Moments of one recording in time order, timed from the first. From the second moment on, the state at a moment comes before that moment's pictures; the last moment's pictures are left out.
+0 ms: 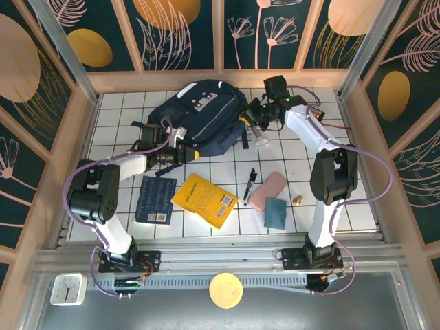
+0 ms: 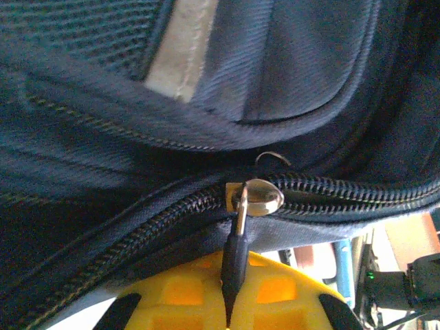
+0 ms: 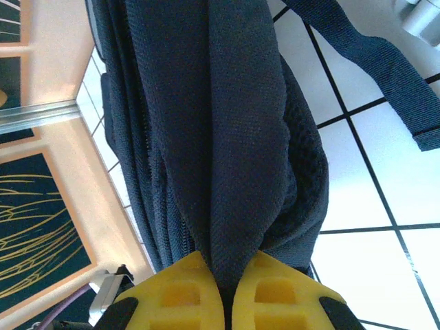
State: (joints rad) left arm -0.22 1.73 0.90 0.06 0.91 -0.34; right arm 0.33 1.91 1.70 -0.68 -0.49 1.00
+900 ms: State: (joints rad) left arm -0.15 1.85 1.13 -0.34 0.08 -0.14; right arm 0.29 1.89 1.50 -0.63 -0.51 0.88
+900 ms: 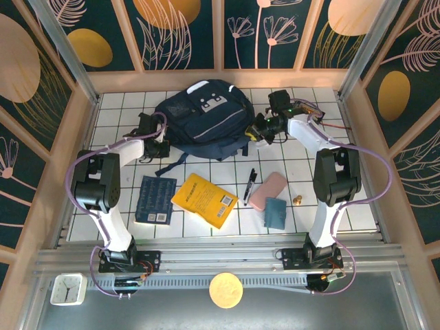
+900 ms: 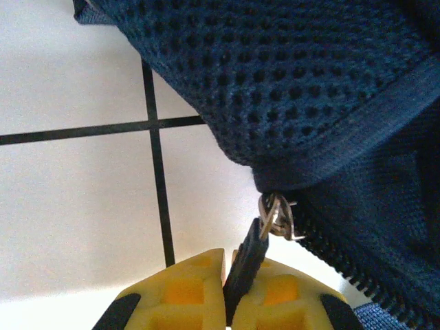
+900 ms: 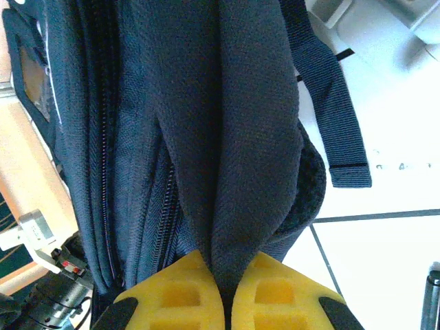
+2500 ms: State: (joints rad) left arm -0.16 0.88 0.26 -0.18 0.76 -1.11; right arm 0.66 1.90 1.34 -0.67 -0.50 0.35
